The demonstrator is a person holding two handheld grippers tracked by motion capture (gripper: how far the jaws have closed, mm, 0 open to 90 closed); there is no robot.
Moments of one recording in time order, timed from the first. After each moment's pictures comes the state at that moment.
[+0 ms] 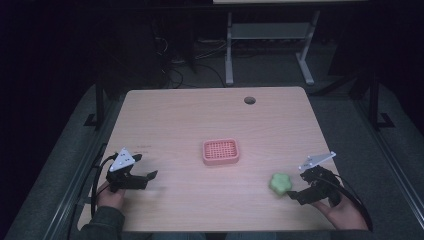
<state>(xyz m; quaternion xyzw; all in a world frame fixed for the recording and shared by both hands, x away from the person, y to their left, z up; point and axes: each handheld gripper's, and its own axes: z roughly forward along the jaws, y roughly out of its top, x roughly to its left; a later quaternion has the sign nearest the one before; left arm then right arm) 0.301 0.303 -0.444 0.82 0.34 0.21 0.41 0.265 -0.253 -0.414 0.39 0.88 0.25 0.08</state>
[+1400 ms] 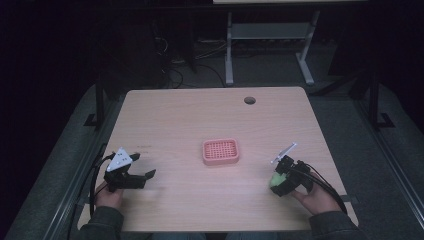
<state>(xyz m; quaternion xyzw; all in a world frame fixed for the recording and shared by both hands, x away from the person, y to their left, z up) 0.301 0.309 -0.442 0.82 0.34 0.22 0.41 0.306 -0.198 -0.432 0.37 0.91 0.14 0.07</state>
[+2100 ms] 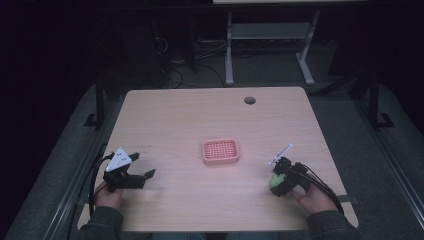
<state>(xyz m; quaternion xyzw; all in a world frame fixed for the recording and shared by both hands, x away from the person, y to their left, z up) 0.300 0.310 -0.441 0.81 0.34 0.22 0.42 0.310 -0.194 -0.443 0.38 0.91 0.12 0.06</state>
